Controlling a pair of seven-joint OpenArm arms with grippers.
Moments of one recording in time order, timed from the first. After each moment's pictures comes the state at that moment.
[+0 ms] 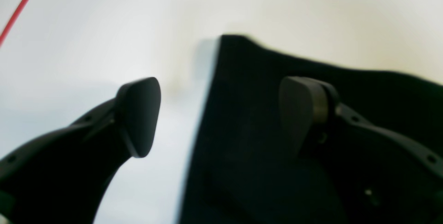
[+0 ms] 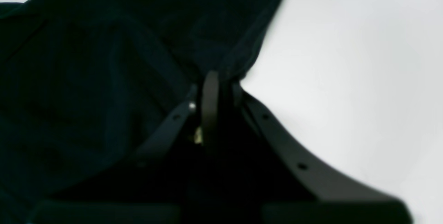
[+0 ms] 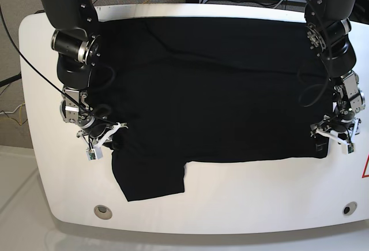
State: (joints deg) left arm -29.5 -20.5 -31.3 34.8 5.3 -26.1 10.1; right arm 35.7 13.0 21.0 17.7 -17.0 36.2 0.9
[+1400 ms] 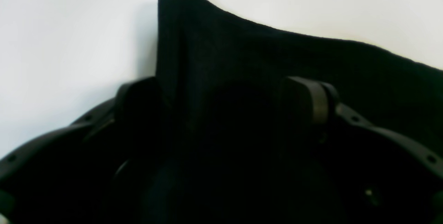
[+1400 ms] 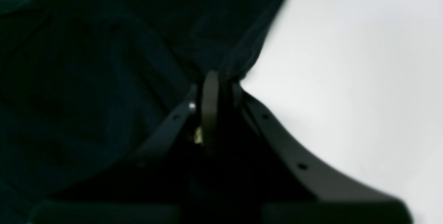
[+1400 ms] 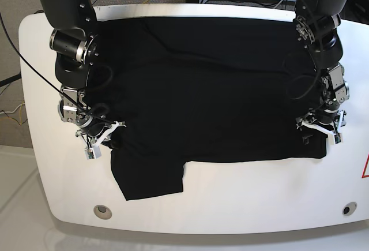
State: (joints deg) left arm -26.1 -16.0 -31.4 32.8 4.4 -25.8 3.3; right arm 35.5 13.7 21.1 17.7 -17.0 36.9 0.6
